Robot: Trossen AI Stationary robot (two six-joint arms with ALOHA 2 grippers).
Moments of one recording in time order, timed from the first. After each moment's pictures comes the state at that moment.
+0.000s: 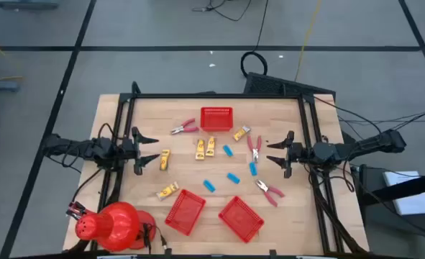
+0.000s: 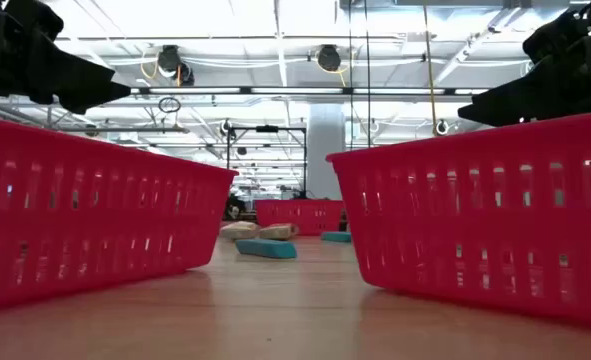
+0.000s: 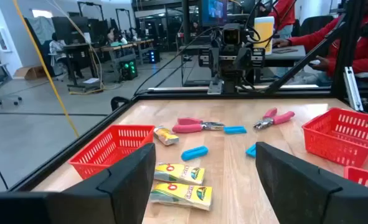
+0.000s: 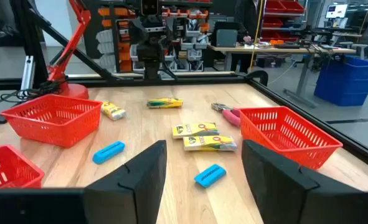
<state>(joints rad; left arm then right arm) -0.21 0.01 0.09 -0.10 -0.37 0.07 0.20 0.27 0.02 0.19 0.37 0.02</state>
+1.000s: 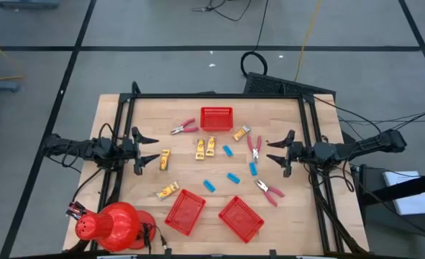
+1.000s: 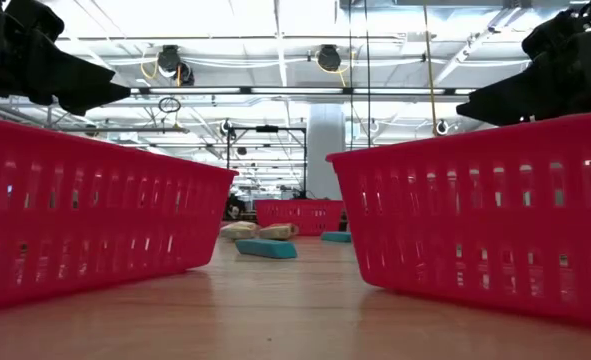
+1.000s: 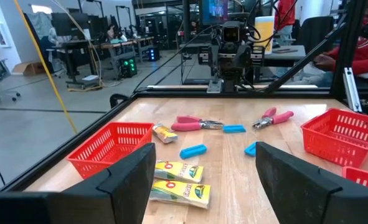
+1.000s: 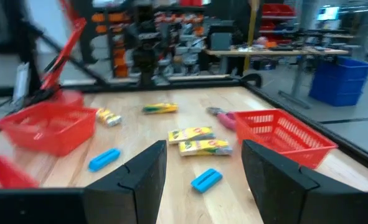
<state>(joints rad) -0.21 0.01 0.09 -0.11 -0.37 0.05 0.20 0.29 0.02 0.23 0.40 0.04</state>
